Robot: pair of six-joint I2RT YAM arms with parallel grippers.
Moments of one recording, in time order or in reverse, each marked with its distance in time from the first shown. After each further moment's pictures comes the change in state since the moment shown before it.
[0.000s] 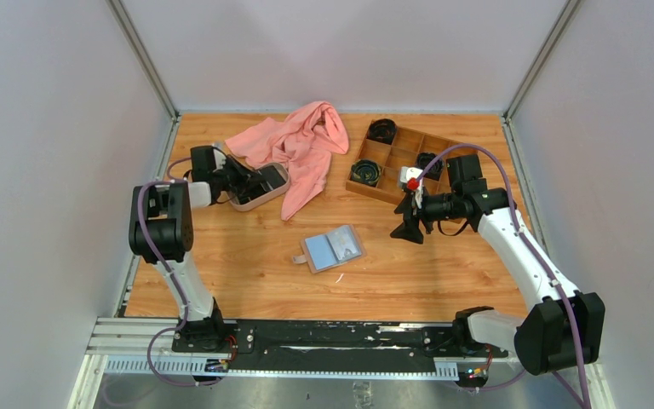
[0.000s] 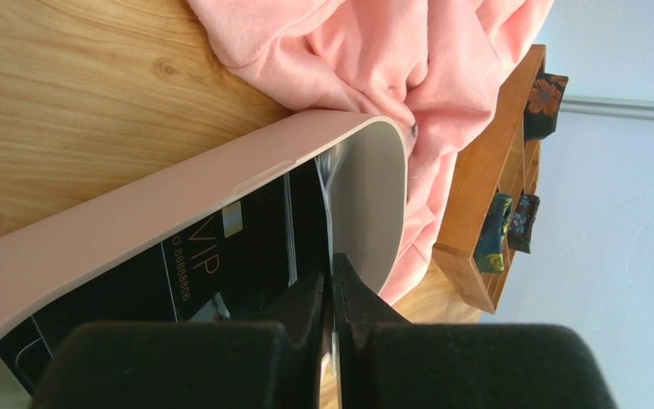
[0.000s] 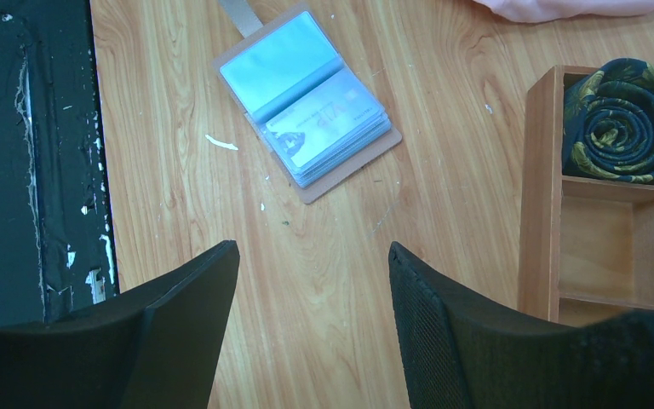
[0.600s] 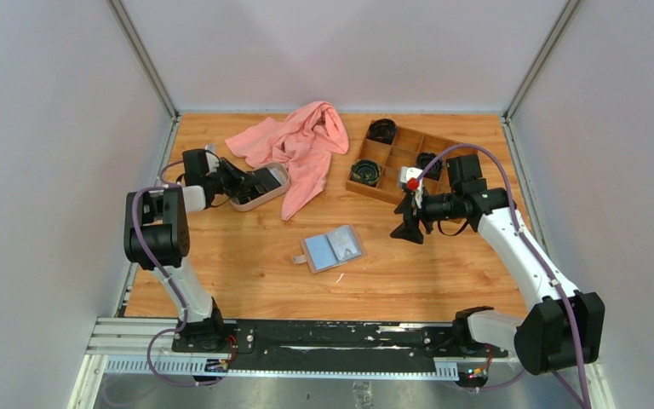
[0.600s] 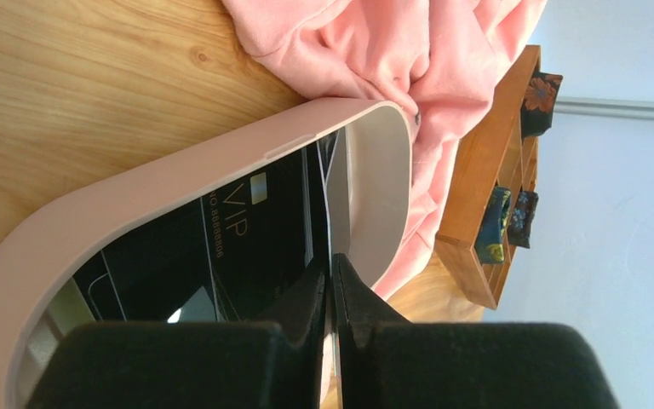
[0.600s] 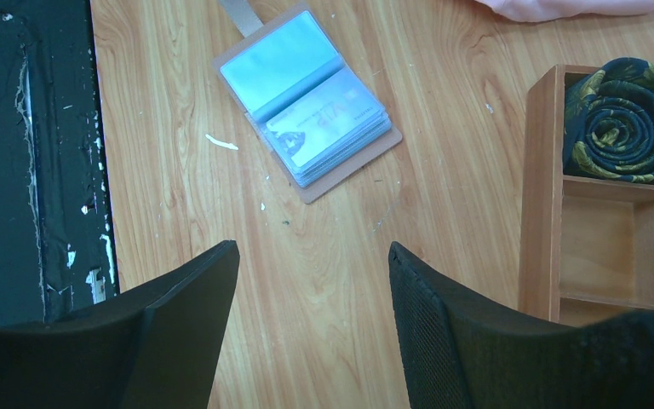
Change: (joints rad) left arm 0.041 -0.055 -0.048 0.000 0.024 0.026; right arm 0.000 0.001 0.000 -0.001 0.000 -0.001
